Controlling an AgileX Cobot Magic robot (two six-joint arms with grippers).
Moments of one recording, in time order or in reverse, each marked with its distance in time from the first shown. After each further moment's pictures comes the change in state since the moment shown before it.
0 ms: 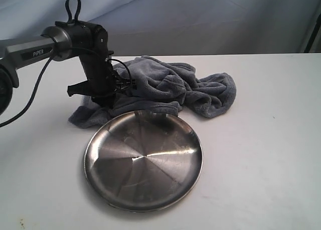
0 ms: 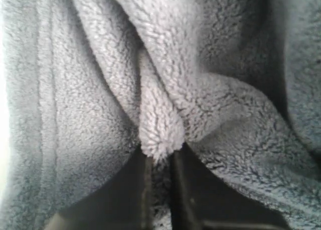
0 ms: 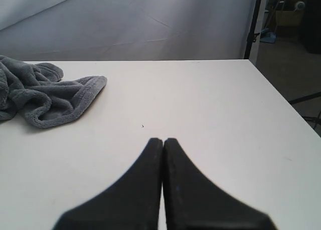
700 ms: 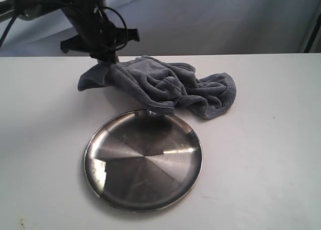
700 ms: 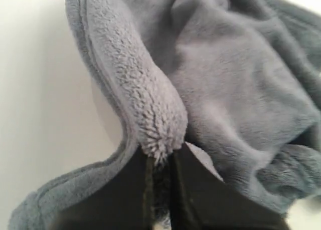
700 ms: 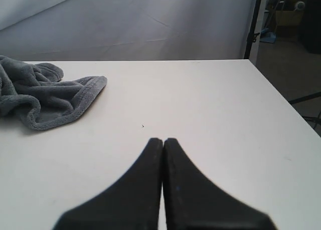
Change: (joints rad) left arm -0.044 -0.263 0.002 0.003 -0.082 0.012; right arm 0.000 0.000 0.000 0.000 0.000 0.000
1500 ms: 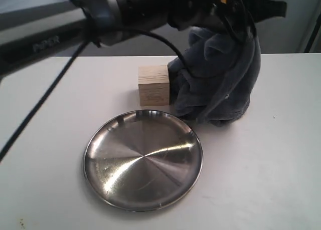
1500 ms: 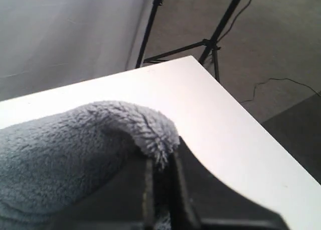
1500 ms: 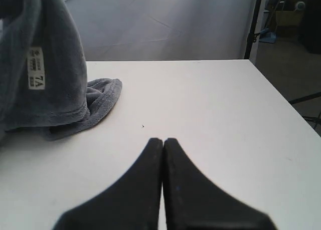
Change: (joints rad) left arm -0.439 -0.040 0.000 0.000 -0.612 0.077; right arm 0.000 0.000 0.000 0.000 0.000 0.000
